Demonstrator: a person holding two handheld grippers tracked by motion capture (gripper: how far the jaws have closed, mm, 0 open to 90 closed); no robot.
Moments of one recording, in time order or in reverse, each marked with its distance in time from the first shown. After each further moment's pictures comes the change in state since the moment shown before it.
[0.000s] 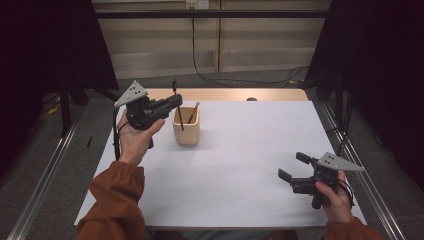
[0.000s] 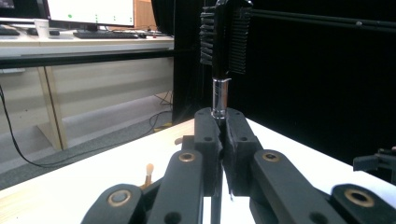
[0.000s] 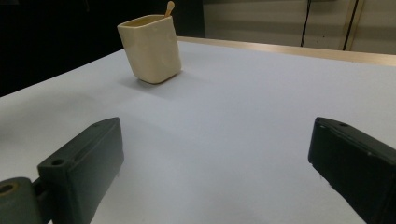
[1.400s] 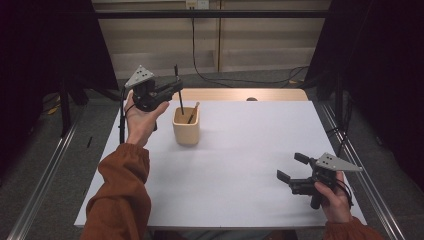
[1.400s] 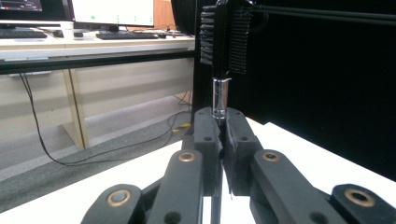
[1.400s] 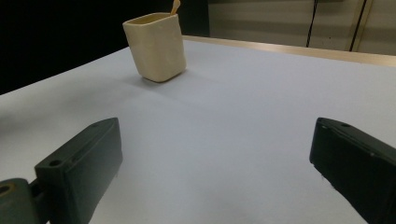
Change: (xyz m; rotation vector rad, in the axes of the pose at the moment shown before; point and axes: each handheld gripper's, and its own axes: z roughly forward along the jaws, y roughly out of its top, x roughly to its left) left arm 0.033 0.010 0.038 0.010 0.072 0.003; right arm 0.001 -0.002 0.003 0.002 0.017 -0.015
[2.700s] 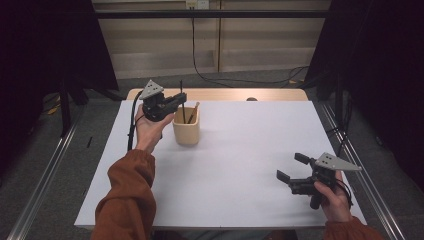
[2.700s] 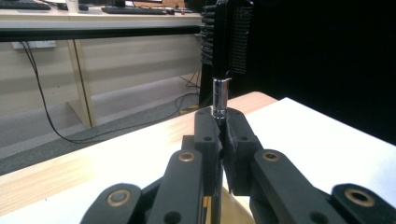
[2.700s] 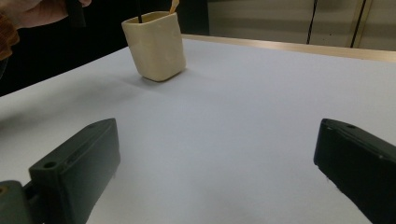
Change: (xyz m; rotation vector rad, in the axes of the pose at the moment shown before) left arm 0.010 -0.051 0.024 0.071 0.030 -0.005; right arm 0.000 -0.001 0.002 0.003 0.001 0.015
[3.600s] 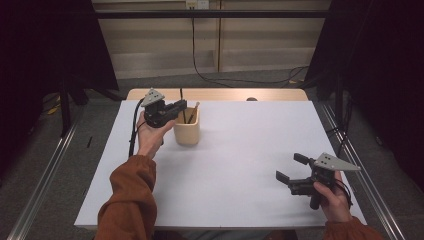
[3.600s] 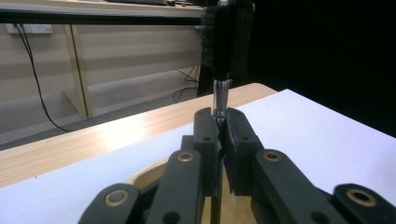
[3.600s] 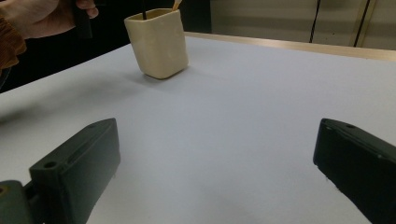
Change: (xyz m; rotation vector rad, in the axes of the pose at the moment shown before) left arm 0.004 -0.023 0.004 0.011 0.005 -0.024; right arm 0.001 0.000 0.001 0.012 0.008 -0.009
